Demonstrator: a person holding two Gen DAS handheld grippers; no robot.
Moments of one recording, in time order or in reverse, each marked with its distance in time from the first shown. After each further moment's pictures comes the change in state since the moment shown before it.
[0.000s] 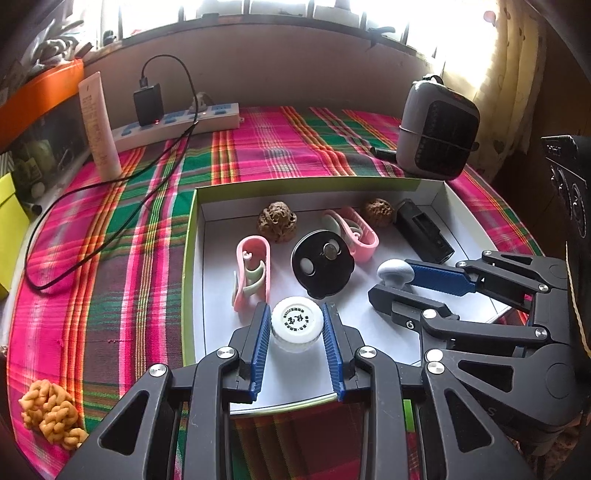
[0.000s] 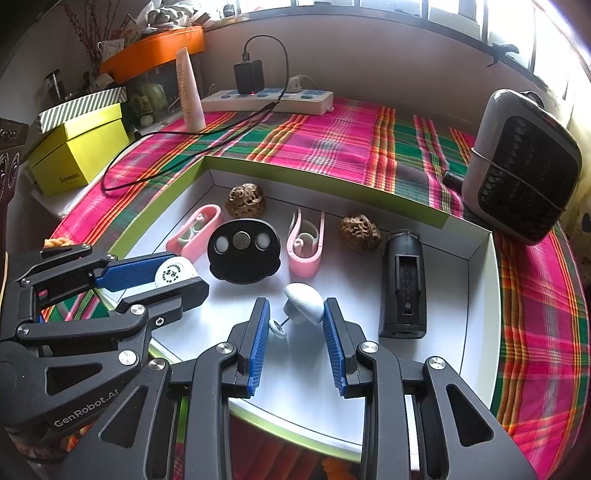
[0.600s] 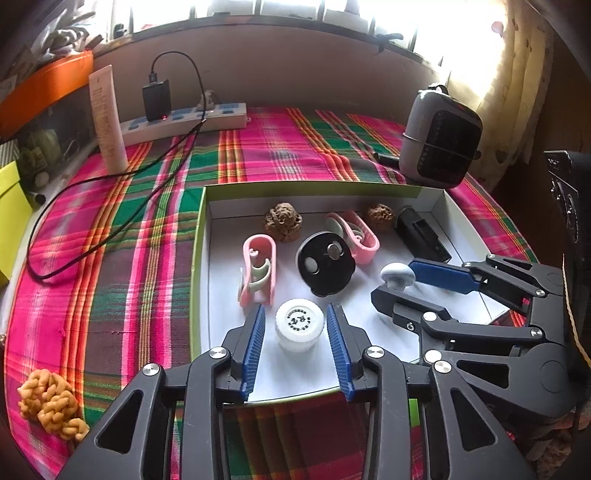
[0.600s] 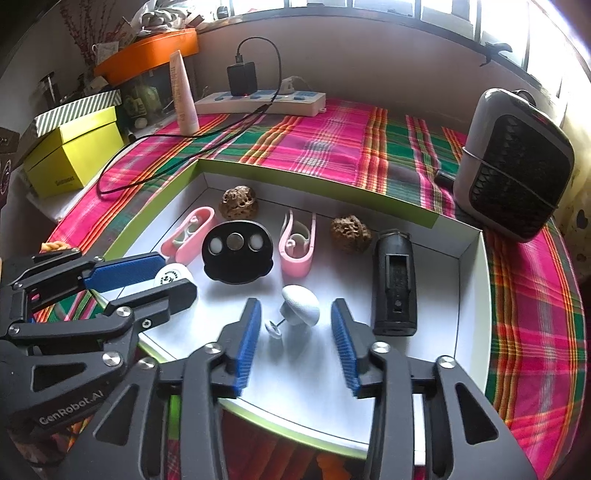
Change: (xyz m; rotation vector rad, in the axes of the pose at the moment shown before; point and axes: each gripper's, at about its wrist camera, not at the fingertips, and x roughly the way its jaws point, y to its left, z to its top) left arm -0.006 0.005 -0.001 -0.041 -0.006 -0.007; right arm -0.004 -0.002 -0.001 0.020 -0.003 -0.023
